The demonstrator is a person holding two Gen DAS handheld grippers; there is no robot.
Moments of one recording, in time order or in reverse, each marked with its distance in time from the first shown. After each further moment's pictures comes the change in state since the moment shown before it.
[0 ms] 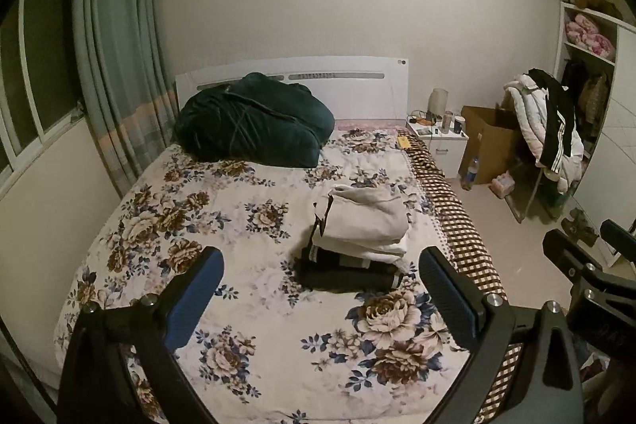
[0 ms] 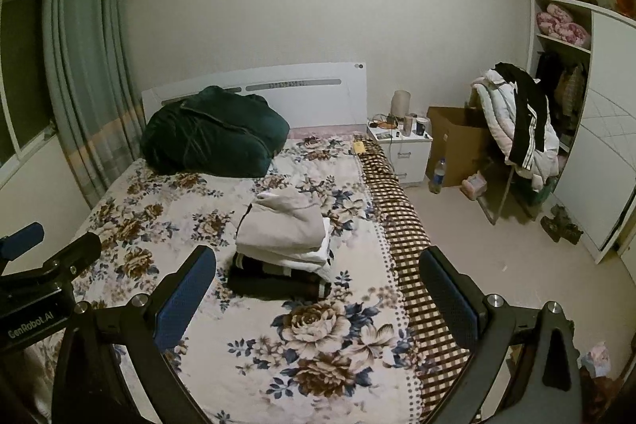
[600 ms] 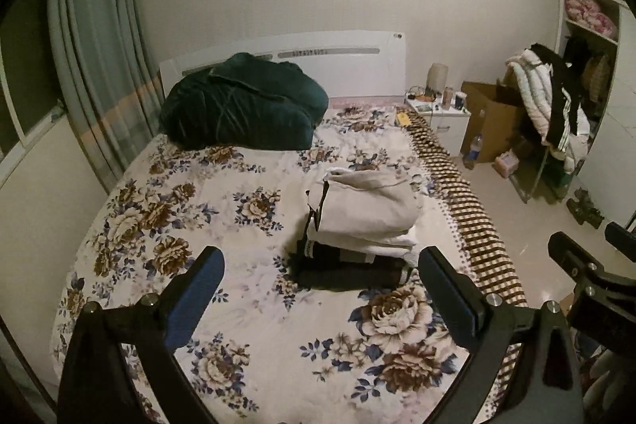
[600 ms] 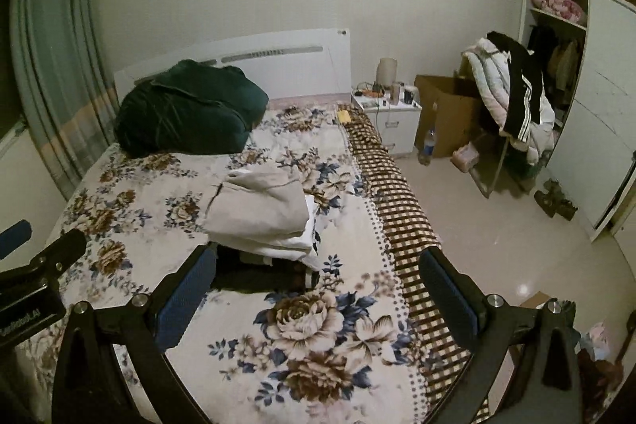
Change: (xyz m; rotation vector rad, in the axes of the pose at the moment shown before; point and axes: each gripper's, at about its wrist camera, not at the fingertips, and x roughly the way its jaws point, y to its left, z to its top) left arm 0.078 -0.007 0.009 0.040 0.076 -0.029; right arm 0.127 -0.012 -0.021 0.035 0.096 -0.058
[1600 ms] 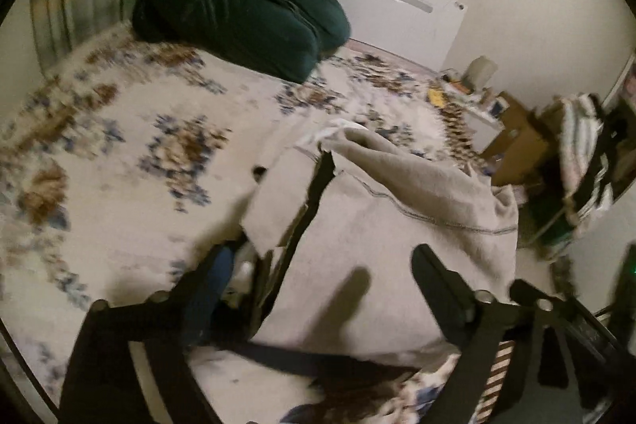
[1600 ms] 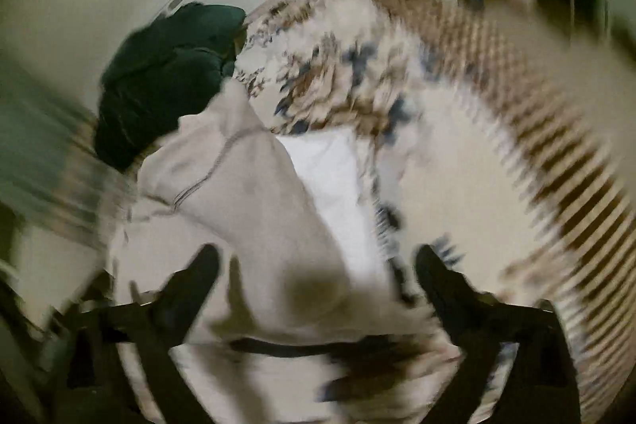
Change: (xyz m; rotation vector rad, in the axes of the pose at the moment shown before) left arm 0.366 0.011 0.009 -0.305 0.186 -0.081; right arm 0.535 -0.027 -0.009 0.306 0.363 0.197
